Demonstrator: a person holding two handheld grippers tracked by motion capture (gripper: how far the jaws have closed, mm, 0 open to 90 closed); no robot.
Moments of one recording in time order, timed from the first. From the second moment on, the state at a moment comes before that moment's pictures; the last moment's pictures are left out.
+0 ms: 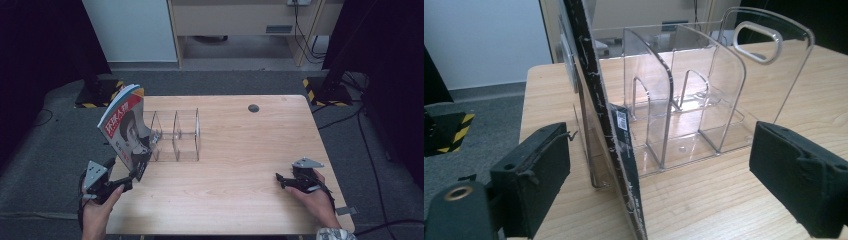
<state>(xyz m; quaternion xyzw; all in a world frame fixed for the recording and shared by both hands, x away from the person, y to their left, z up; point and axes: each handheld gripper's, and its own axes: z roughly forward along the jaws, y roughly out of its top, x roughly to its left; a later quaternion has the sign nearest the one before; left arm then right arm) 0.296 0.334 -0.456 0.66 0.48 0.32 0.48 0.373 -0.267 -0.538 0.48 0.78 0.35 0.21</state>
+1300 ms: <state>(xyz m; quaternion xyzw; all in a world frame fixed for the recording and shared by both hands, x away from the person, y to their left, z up) 0.335 0.248 -0.469 0.75 0.41 0.25 0.45 0.373 -0.266 -0.538 0.48 0.78 0.35 0.21</state>
